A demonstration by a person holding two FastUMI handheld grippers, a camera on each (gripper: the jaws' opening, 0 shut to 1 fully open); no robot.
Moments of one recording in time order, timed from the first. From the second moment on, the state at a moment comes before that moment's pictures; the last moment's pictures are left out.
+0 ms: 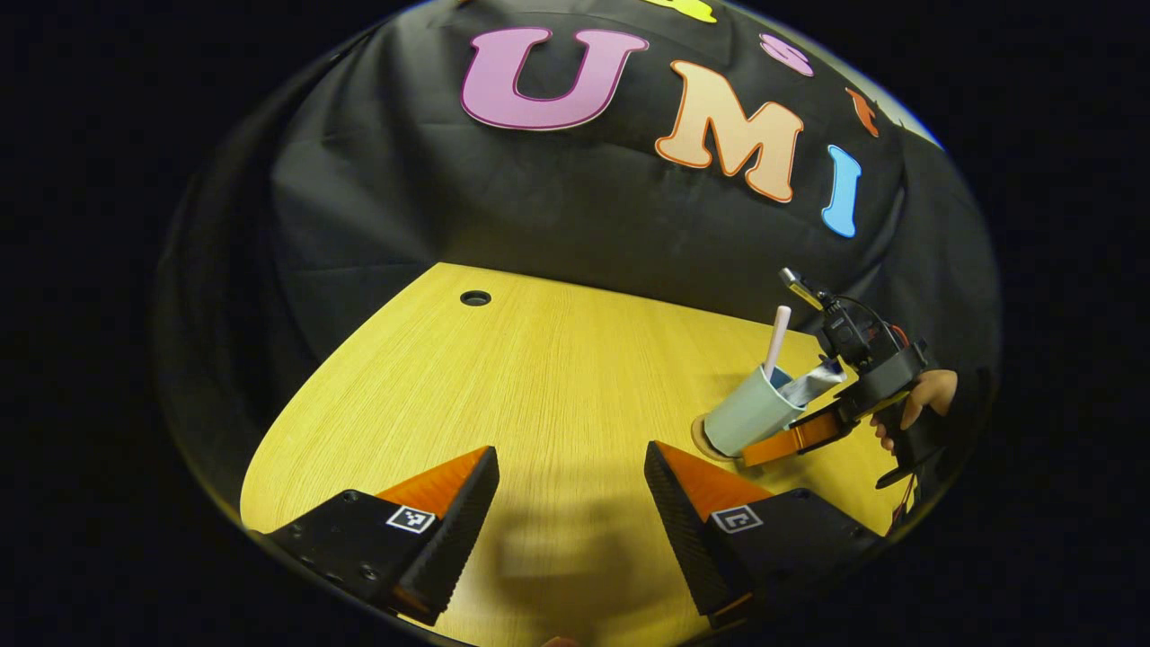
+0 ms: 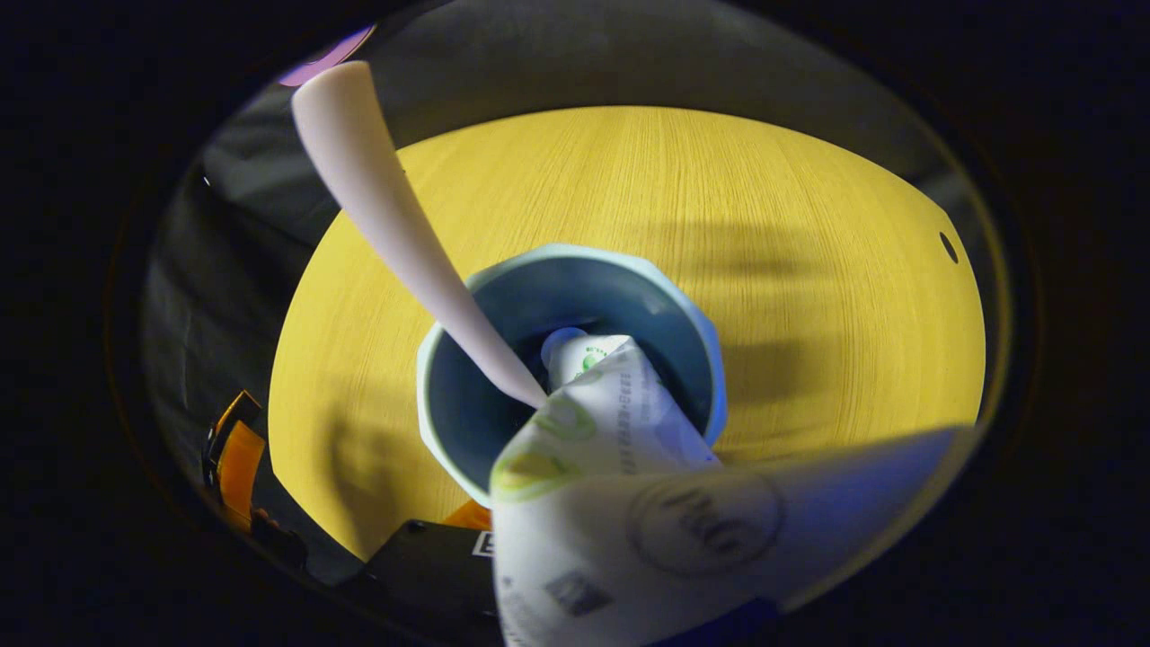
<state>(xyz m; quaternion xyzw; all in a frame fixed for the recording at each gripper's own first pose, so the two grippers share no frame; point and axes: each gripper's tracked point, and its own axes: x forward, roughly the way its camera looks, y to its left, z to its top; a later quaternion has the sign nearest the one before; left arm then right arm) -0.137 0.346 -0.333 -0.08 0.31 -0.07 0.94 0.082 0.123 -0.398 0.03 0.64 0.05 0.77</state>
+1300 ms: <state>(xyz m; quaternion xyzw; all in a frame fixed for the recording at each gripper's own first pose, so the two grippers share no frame) -0.108 0.156 -0.180 -0.05 0.15 -0.10 0.98 0.085 0.020 -0.118 0.02 0.15 0.05 0.99</state>
